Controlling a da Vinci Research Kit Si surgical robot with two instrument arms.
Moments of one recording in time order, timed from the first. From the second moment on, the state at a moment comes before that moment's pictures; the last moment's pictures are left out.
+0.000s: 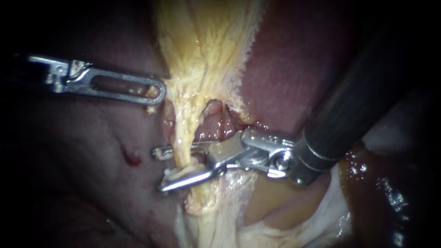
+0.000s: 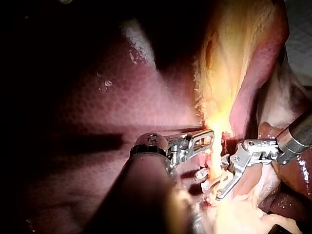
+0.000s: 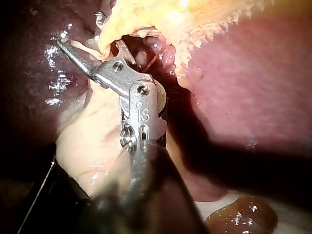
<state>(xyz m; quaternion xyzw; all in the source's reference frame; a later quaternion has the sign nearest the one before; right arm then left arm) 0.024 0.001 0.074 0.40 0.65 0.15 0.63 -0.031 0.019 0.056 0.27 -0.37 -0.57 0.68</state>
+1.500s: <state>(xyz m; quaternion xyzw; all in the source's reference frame) 0.022 0.004 0.068 0.42 0.68 0.23 0.56 -0.031 0.019 0.056 0.27 -0.37 -0.57 0.68</state>
